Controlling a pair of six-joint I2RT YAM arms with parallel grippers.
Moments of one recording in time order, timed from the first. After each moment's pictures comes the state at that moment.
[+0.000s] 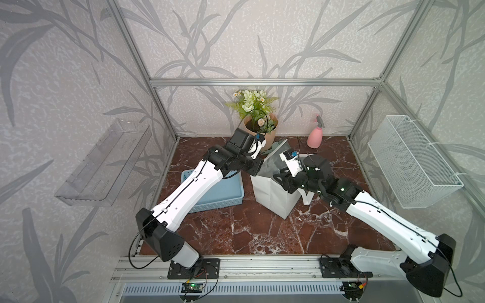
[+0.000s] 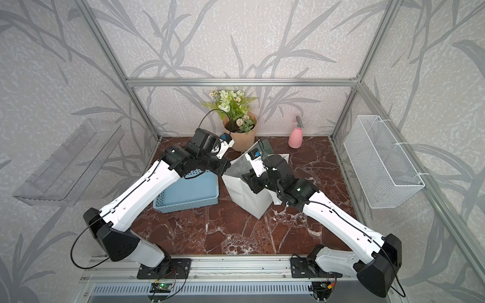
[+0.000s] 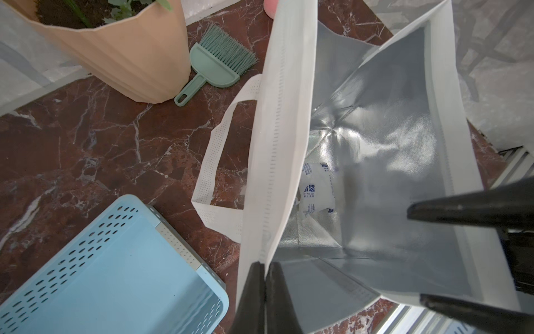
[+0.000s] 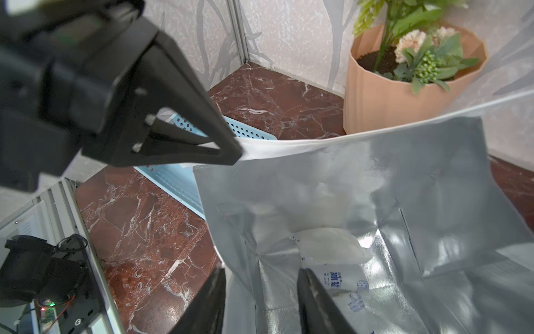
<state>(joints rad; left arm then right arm) -0.60 1.54 1.67 -0.97 0.15 -0.09 0.78 1.19 1.09 -0.38 -0.07 0.11</state>
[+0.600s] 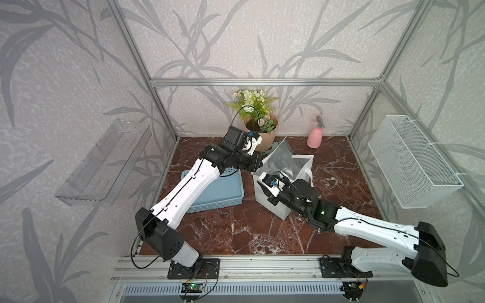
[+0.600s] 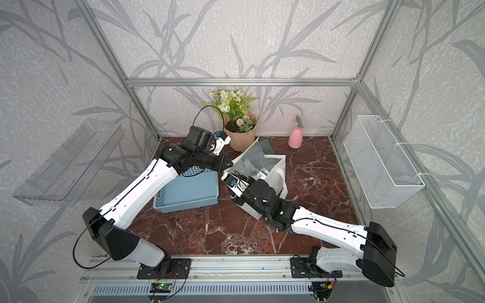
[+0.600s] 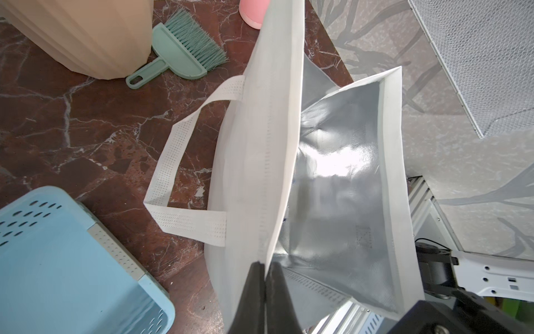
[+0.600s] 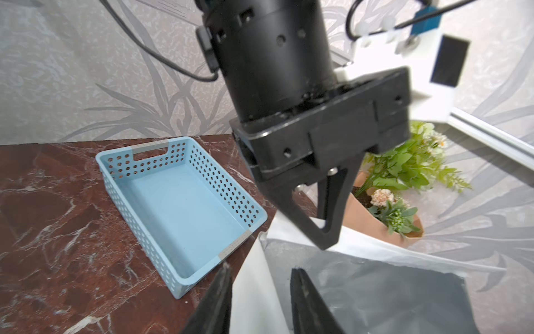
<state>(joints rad) -0.54 1.55 1.64 -0.90 0.37 -0.26 1.03 1.21 0.85 0.23 0.26 -0.35</state>
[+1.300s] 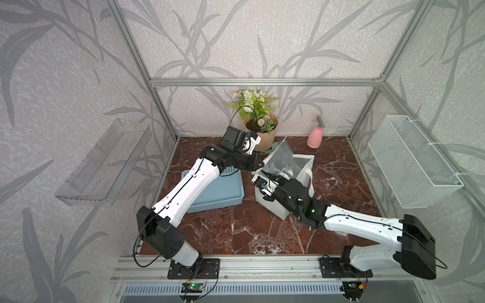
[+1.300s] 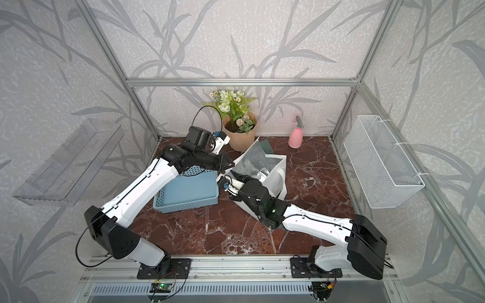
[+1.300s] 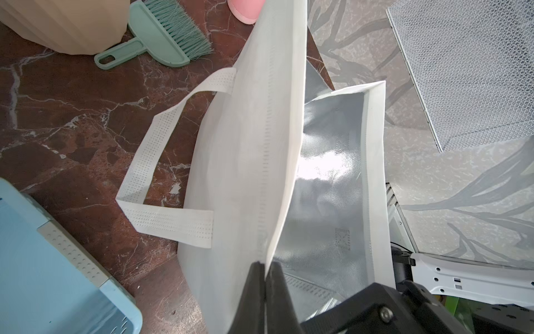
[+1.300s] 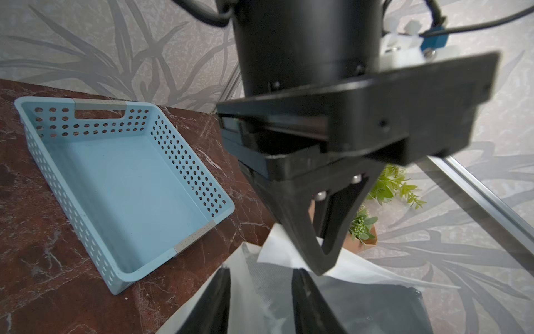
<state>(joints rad) -0.52 1.56 1.61 -0.86 0.46 -0.33 1.03 1.32 0.85 0.33 0.36 -0.54</state>
